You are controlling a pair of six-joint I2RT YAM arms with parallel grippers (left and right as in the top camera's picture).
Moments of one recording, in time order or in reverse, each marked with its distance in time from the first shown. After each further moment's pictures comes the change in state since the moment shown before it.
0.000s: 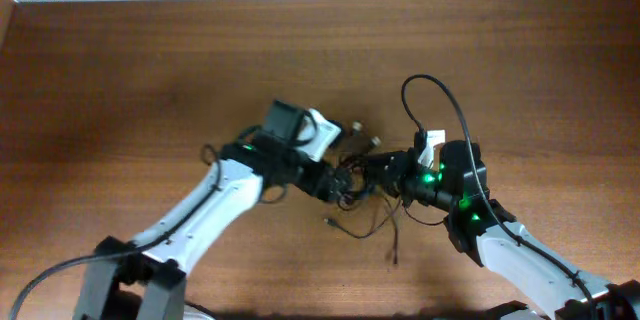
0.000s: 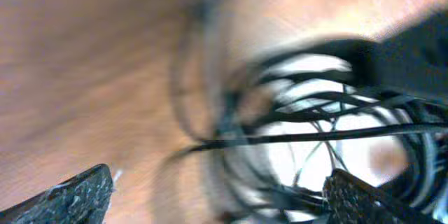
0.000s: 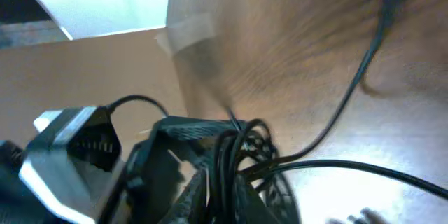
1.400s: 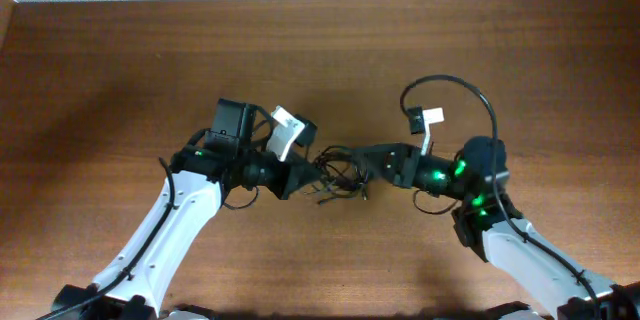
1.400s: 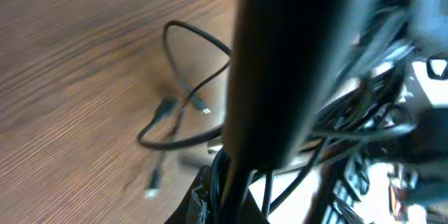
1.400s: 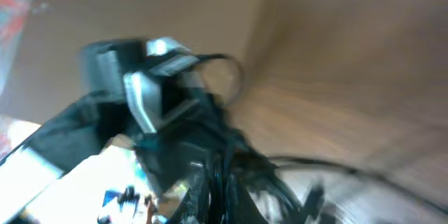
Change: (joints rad) left arm 0.185 -0.146 -0.044 -0.110 0.301 0.132; right arm -0.080 0.000 0.016 0.220 -0.308 -0.259
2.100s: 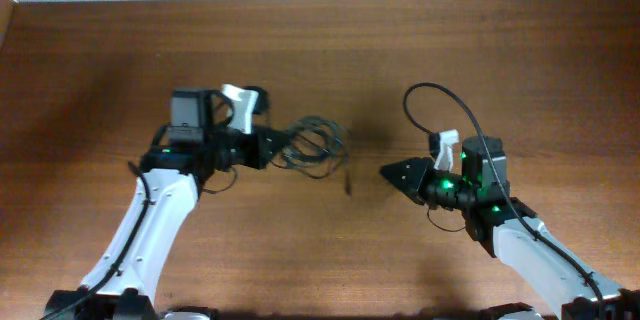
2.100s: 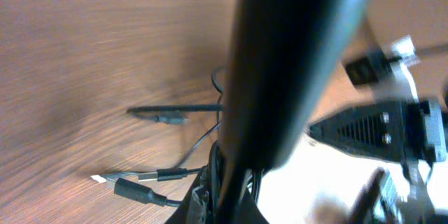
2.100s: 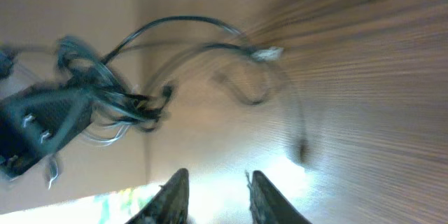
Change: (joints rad) left arm 0.166 0.002 -0.009 0.185 0.006 -0.201; right arm -0.077 -0.009 0.006 -0.475 0.102 -0.214
